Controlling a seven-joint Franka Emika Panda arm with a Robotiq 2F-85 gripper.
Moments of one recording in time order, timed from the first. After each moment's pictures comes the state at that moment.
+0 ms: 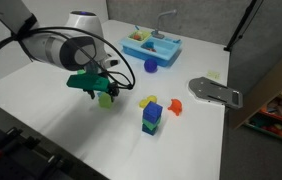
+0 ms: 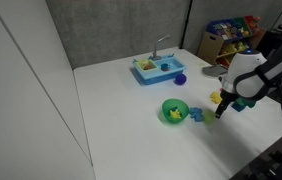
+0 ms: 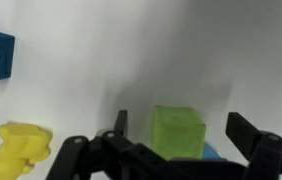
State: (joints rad) arm -0.14 0.54 0.01 -2.32 -0.15 2.76 -0.25
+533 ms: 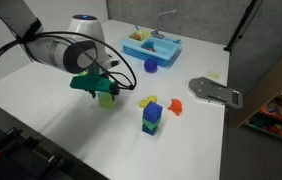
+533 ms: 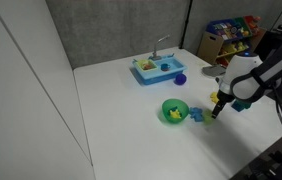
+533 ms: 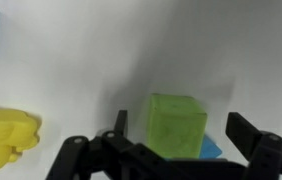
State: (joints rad) arm -0.16 0.59 0.04 -2.29 -0.14 2.81 -0.28
